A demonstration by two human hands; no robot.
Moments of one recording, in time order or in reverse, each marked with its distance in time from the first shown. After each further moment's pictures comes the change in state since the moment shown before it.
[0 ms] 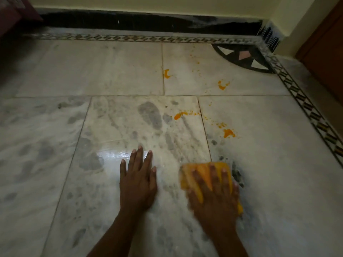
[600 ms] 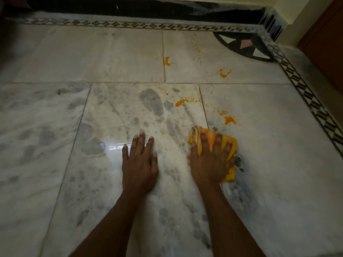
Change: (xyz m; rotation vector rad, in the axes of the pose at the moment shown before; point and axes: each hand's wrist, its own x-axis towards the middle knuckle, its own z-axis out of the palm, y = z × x) left_hand 0.000 -0.003 0.003 -0.008 0.007 0.008; right_hand 0.068 -0.038 0.020 0.079 0.076 0.364
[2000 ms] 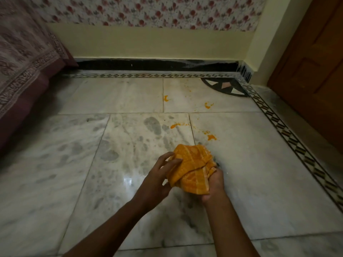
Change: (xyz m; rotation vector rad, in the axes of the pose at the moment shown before) left_hand -0.082 0.075 -0.098 -0.667 -0.109 0.491; right_hand -0.048 0.025 -0.203 1.967 -0.699 0.784
